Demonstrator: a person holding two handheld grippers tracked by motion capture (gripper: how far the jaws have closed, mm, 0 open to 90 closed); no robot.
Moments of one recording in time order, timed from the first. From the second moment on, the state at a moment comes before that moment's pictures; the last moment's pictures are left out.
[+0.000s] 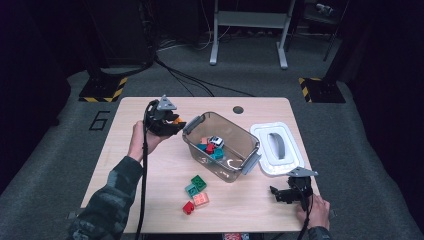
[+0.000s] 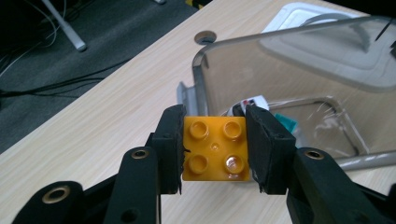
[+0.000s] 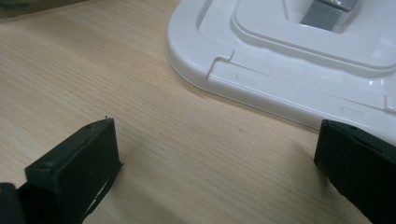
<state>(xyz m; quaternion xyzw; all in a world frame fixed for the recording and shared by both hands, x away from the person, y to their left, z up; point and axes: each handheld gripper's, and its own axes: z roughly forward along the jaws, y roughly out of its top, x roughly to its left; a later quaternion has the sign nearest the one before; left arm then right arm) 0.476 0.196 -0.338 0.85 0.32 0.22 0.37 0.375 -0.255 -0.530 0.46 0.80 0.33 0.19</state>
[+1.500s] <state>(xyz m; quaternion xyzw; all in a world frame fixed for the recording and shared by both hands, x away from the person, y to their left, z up) 0.469 0.172 -0.381 0.86 0.33 0.18 0.34 0.375 -0.255 -0.530 0.46 0.80 0.33 0.19</state>
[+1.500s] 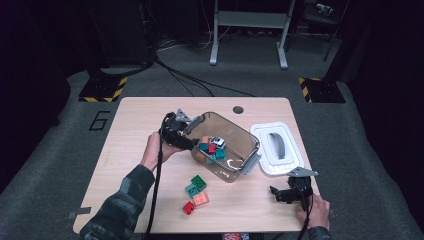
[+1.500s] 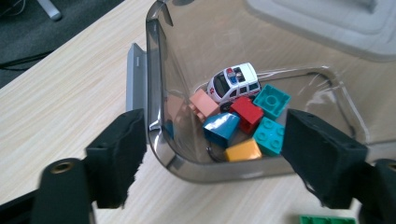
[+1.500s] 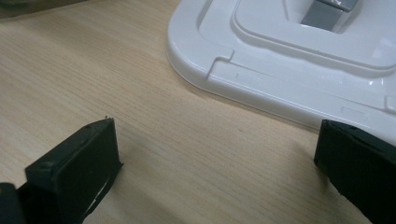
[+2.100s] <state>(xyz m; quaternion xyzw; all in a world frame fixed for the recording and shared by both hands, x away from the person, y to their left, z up) 0.401 0.192 -0.428 0.87 0.33 0.16 0.33 0.375 -0.254 -0.530 0.46 0.80 0.33 0.19</state>
